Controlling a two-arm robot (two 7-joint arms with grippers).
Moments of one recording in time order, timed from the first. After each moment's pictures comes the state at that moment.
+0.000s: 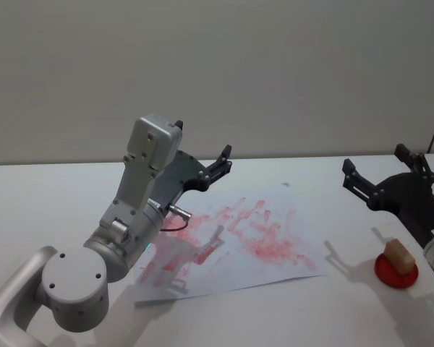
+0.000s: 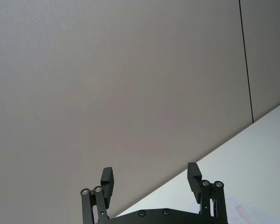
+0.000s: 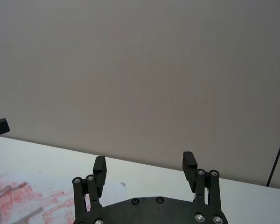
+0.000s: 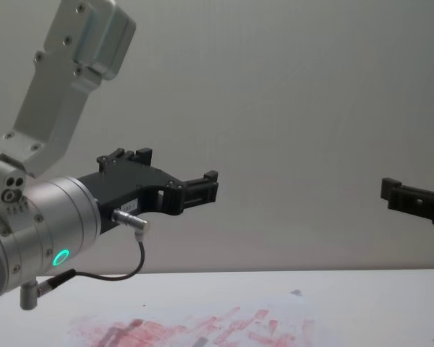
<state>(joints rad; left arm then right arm) -0.24 0.38 0.45 -1.63 -0.20 0.01 -0.01 -0.01 0.34 -0.23 -1.77 0.29 0.03 0.07</state>
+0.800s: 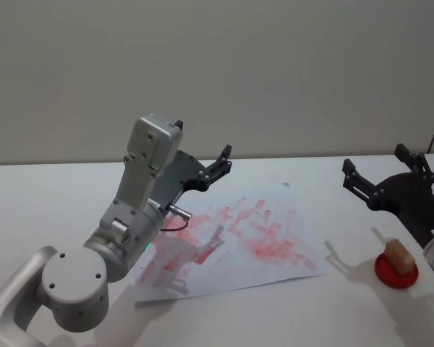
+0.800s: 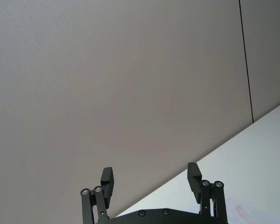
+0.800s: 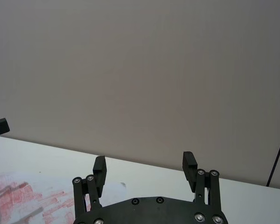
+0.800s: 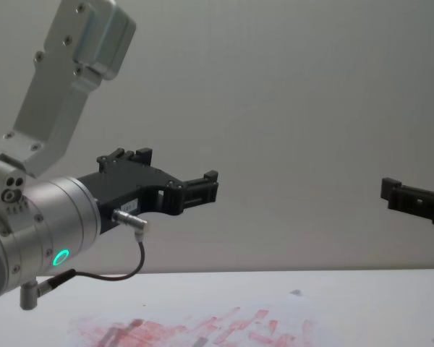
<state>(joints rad) -0.24 0.38 0.45 -1.63 -0.20 0.01 -0.01 -0.01 0.34 -0.23 -1.77 0.29 0.03 0.07</state>
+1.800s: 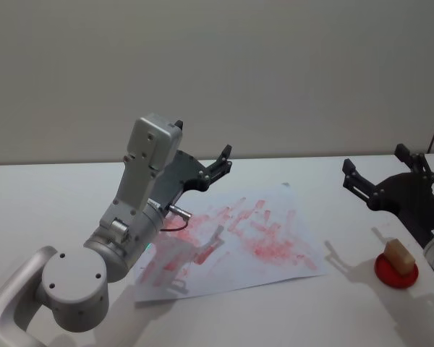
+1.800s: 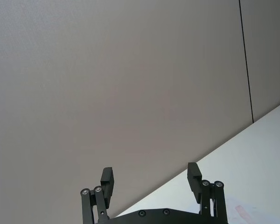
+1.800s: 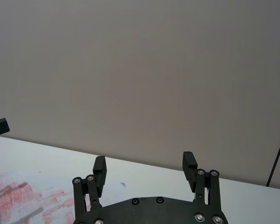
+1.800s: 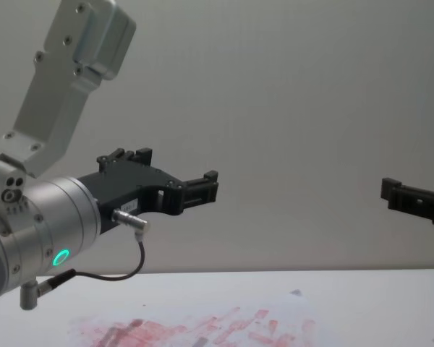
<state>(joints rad) -0.24 0.38 0.45 -1.63 -0.20 0.01 -0.01 -0.01 0.34 -0.23 -1.77 0.29 0.03 0.07</state>
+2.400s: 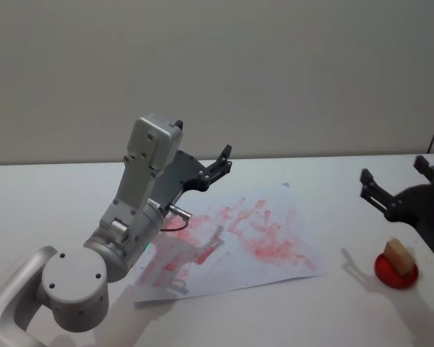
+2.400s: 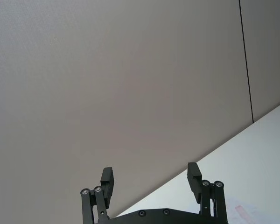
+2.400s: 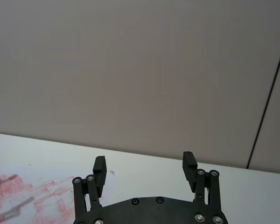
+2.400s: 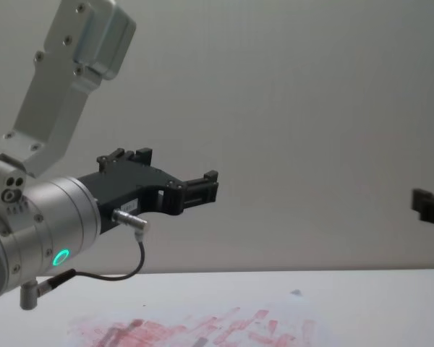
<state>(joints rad) -0.24 0.38 0.45 -1.63 -0.20 0.01 -0.01 -0.09 0.38 -0.20 -1.83 0.31 0.05 0.01</state>
